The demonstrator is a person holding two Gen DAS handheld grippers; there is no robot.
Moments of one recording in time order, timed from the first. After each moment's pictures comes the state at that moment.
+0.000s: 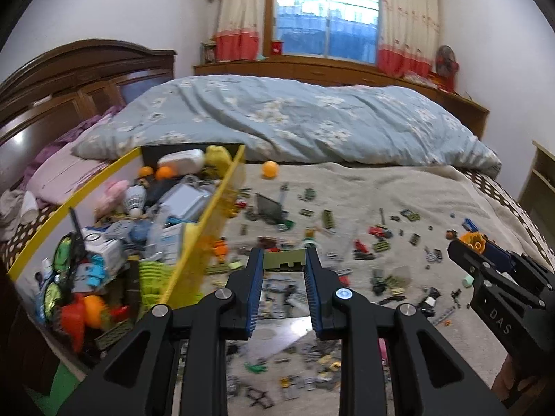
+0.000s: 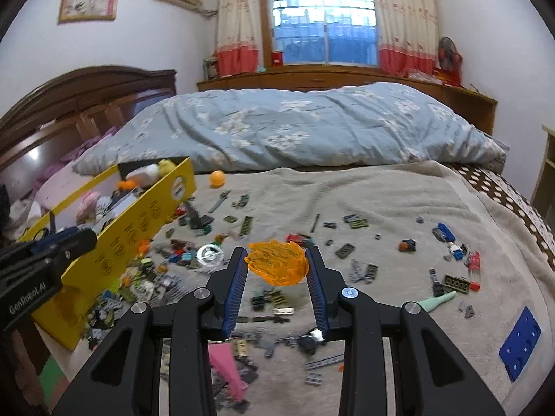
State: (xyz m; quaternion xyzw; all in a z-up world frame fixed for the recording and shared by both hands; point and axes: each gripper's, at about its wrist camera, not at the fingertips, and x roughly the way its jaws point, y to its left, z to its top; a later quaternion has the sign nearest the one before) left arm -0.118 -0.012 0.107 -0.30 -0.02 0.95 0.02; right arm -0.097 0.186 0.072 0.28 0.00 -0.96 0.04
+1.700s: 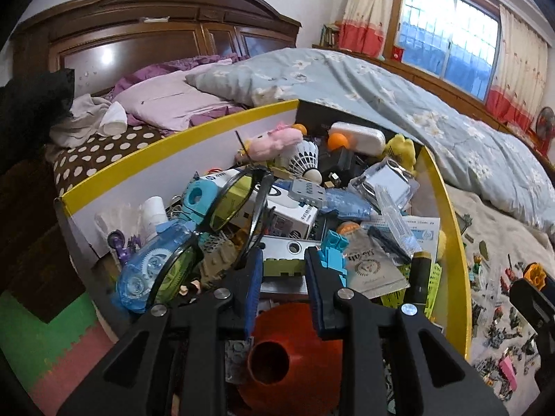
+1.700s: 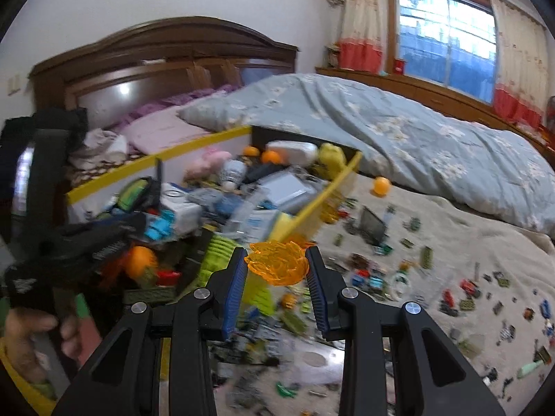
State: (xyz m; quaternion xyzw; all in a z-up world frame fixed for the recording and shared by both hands) left arm -0.132 -0.232 0.038 -0.32 -0.12 0.93 -0.16; right arm -0.112 -0.023 0.053 0.27 0.09 -0.92 0.26
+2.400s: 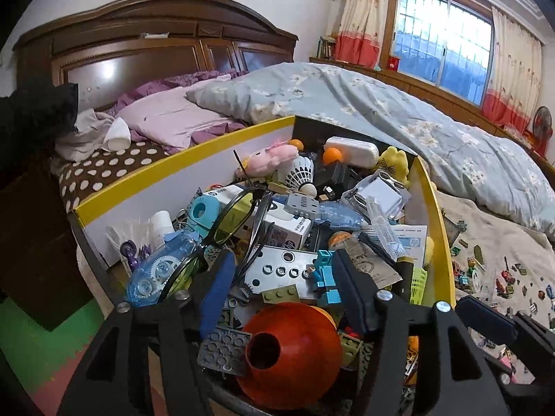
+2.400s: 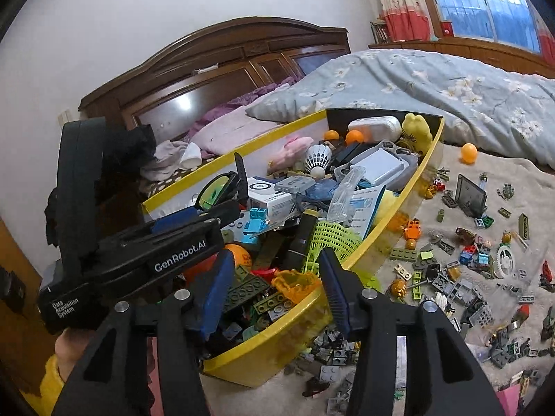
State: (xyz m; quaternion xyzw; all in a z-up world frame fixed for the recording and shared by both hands) left arm -0.117 -0.221 0.054 -0.29 -0.11 0.94 -0.16; right arm -0.114 -0.038 0.030 0.31 -0.01 -0.87 0.39
